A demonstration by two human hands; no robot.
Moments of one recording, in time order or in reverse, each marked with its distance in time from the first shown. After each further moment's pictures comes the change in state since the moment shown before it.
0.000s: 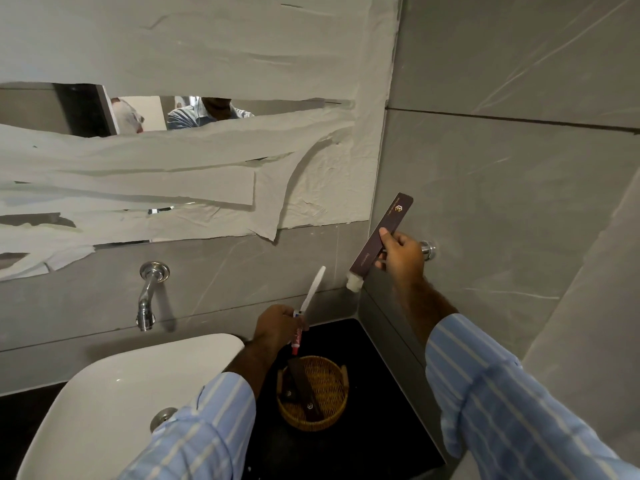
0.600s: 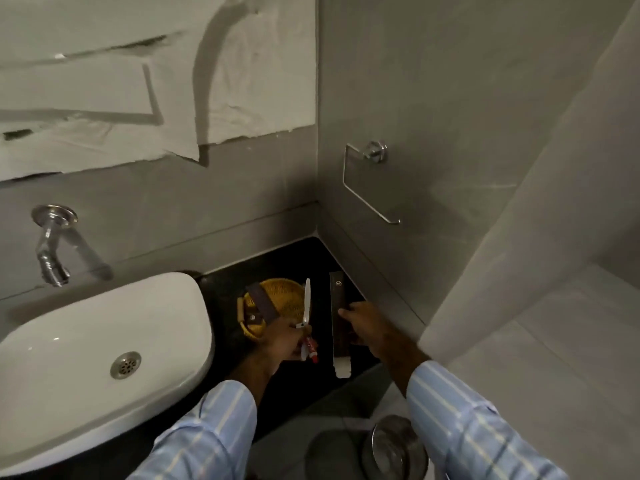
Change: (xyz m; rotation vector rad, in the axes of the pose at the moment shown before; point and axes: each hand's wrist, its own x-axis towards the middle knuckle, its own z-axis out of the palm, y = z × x) left_hand -0.077 -0.076 0.137 -0.188 -0.449 -0.388; right_hand -0.116 0.214 -0.088 -0.256 -0.270 0.741
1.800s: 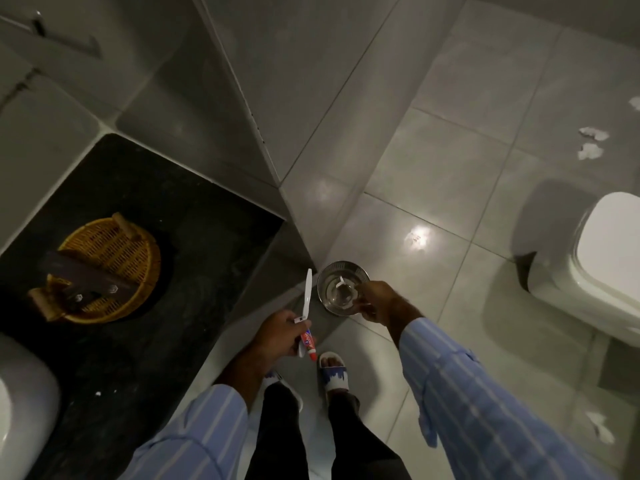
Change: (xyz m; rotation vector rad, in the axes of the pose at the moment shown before) left_hand 0.042 -0.170 0.221 0.502 -0.447 -0.390; right_hand 0.020 0.330 -0.133 0.628 0.323 0.626
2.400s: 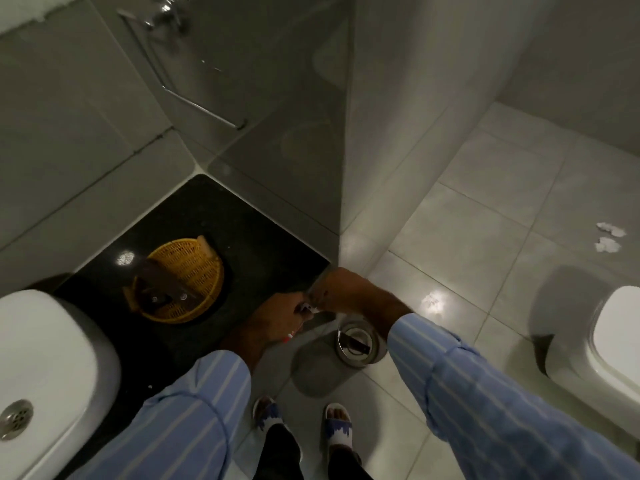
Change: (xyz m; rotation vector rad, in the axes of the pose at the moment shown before) left_hand -0.081 0.073 -0.099 0.659 0.220 0.440; right_hand -0.124 -0.102 0.116 -1.495 -0.206 -1.011
